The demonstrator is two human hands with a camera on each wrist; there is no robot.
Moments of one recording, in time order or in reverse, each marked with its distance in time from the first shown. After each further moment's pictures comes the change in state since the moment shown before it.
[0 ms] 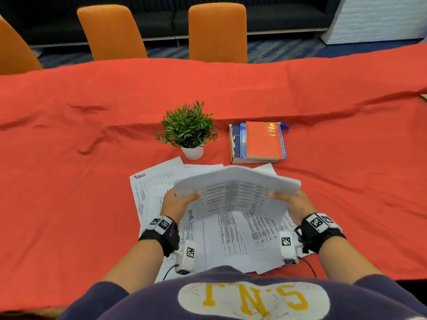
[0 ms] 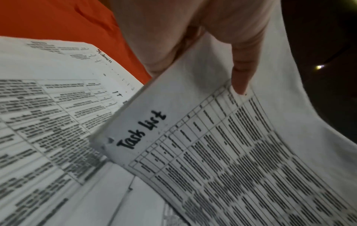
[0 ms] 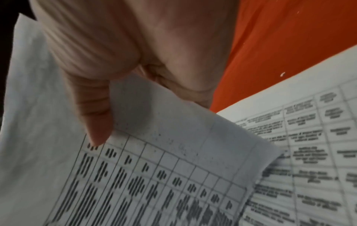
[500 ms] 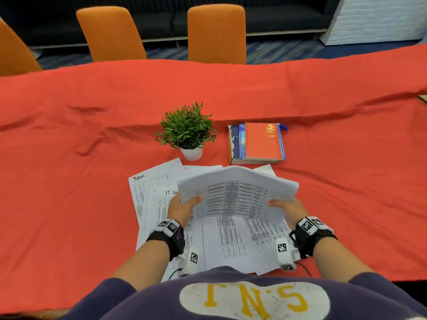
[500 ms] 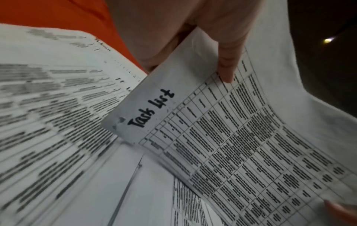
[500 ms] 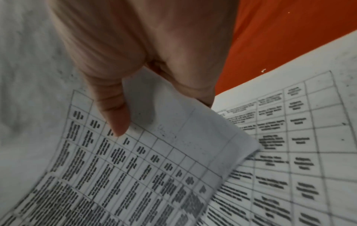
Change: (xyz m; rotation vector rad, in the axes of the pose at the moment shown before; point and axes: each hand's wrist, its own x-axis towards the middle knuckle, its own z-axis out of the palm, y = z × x) left_hand -0.006 -0.005 0.016 0.031 0.013 -0.009; right_hand 0.002 0.018 0.005 -0.049 0.081 0.107
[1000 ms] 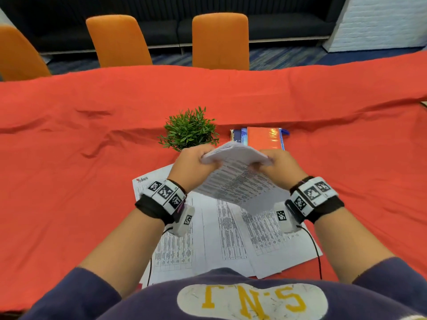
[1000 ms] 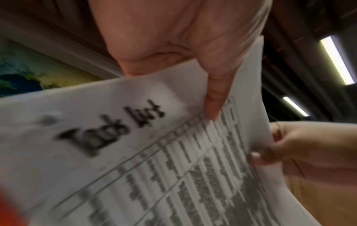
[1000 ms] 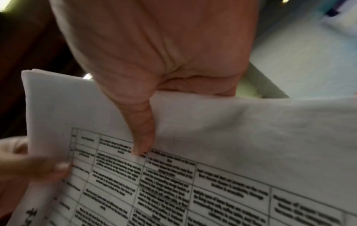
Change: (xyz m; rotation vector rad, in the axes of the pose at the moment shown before) left_hand -0.021 0.136 0.009 0.572 -0.204 0.690; right_hand -0.050 -0.138 0.061 -0.885 -0.185 -0.677
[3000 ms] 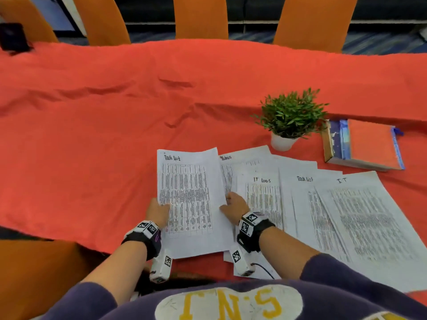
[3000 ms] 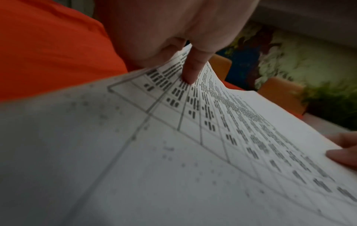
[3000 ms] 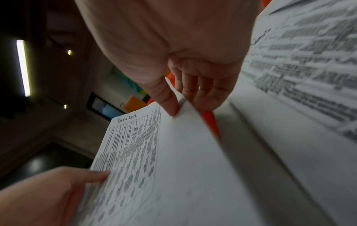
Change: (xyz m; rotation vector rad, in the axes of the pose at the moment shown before) left_hand -0.204 -0.296 -0.157 -0.103 0.304 -1.115; right_hand 0.005 -0.124 0.388 0.181 -0.428 0.337
